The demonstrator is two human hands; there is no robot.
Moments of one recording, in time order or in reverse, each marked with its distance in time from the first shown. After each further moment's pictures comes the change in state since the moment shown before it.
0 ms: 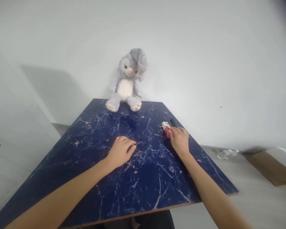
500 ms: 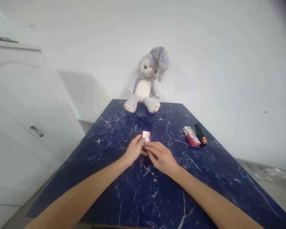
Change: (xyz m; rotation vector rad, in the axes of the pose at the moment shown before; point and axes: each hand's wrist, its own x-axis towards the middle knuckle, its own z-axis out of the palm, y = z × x) left_hand 0.009 -0.012 0.005 -1.108 0.102 -0.733; right_hand -0.017 -0.185 0.006 0.773 -0.158 -0.513
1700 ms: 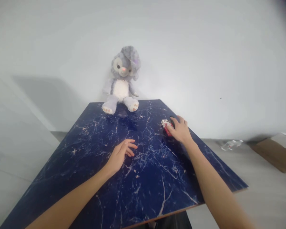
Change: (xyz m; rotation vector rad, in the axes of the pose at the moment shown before) left_hand -0.014 0.002 0.008 0.252 -0.195 0.141; right_hand -0.054 0.142 -0.141 -0.653 -0.065 0.841
